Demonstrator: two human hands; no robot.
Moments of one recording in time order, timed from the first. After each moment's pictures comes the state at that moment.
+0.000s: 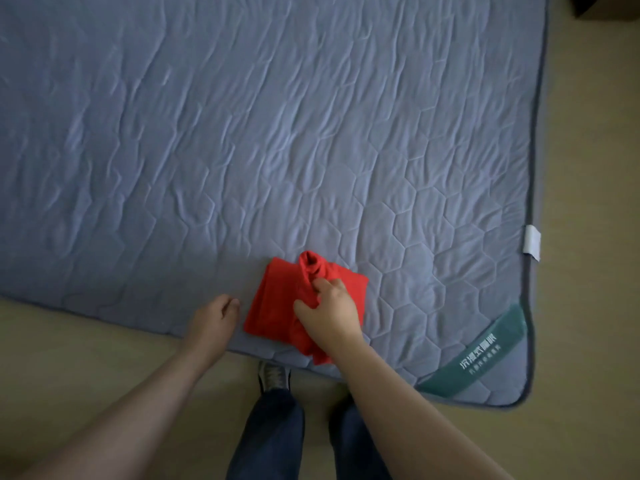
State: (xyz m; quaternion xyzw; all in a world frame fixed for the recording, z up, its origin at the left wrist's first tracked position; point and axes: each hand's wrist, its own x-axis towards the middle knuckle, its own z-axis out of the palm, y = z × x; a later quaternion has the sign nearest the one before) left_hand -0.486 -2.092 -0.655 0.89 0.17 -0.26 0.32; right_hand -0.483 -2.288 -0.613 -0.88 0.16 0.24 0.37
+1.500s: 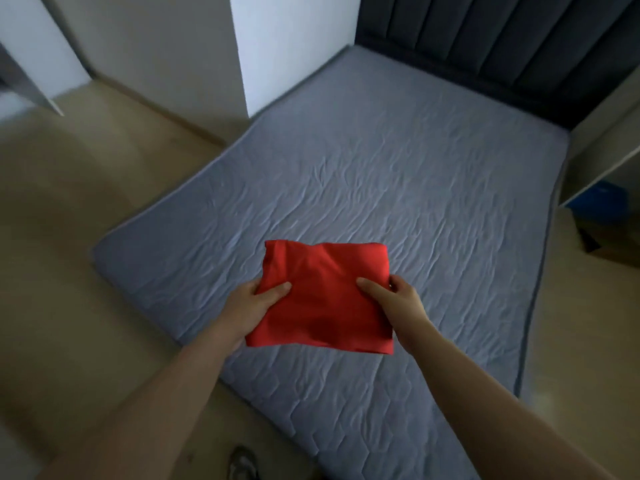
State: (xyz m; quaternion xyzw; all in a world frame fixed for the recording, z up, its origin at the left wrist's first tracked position) left_hand -0.426 -2.042 -0.375 0.69 0.28 -0.14 0.65; right_hand -0.364 -2.275 -0.352 -0.78 0.18 0.21 0.56
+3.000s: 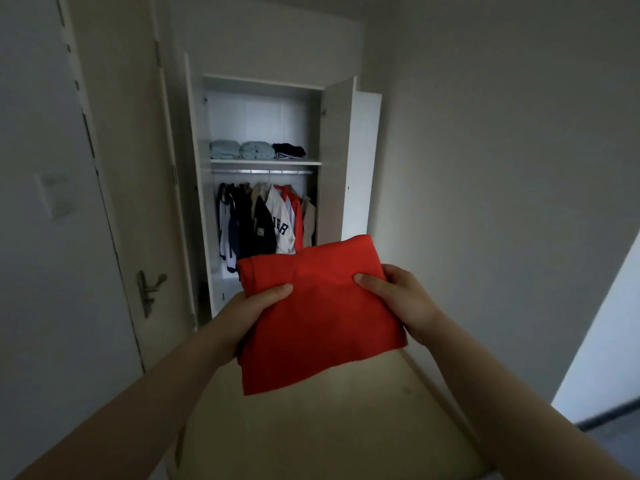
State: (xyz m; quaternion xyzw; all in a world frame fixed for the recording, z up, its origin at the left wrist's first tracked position) left_hand -0.504 -1.347 0.039 0.60 0.29 0.29 0.68; right_hand -0.282 -1.475 0.069 -0.63 -0.44 0.29 0.57
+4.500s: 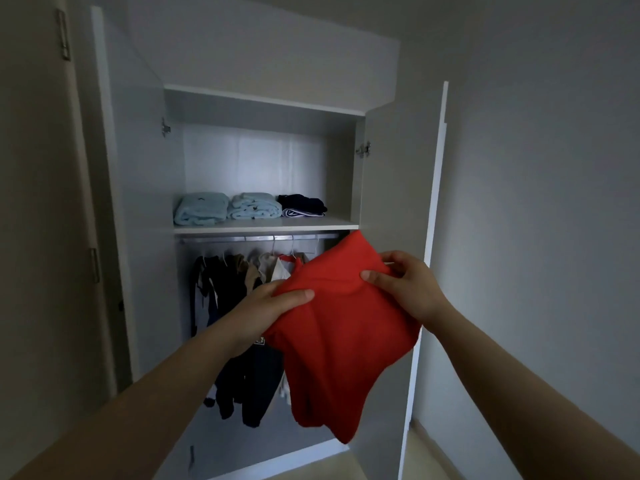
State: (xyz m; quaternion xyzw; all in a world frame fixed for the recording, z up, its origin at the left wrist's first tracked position) left_hand -0.225 -0.528 0.128 0.73 0.22 0.27 0.58; right_hand -0.011 -0.655 0.156 -0.67 -0.50 0.08 0.55
